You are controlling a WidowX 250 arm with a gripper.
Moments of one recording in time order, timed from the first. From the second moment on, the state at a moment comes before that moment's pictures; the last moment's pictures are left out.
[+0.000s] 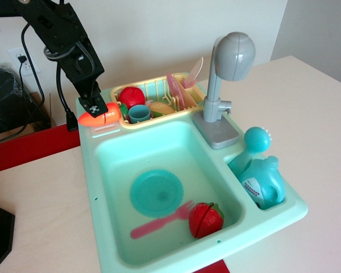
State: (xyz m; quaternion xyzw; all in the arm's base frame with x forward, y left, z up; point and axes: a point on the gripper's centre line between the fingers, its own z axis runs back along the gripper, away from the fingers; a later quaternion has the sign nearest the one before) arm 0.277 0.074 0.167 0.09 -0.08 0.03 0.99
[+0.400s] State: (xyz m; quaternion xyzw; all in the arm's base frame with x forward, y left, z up) arm 0.276 0.075 0.157 0.09 -0.07 0.03 0.99
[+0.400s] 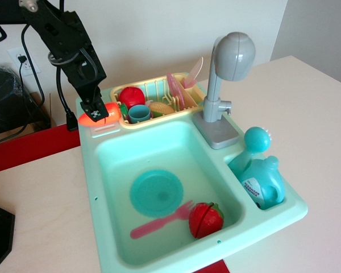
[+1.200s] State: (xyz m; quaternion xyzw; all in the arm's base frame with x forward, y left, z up) arm 0.279 0.089 0.127 0.09 -0.03 0.04 0.99
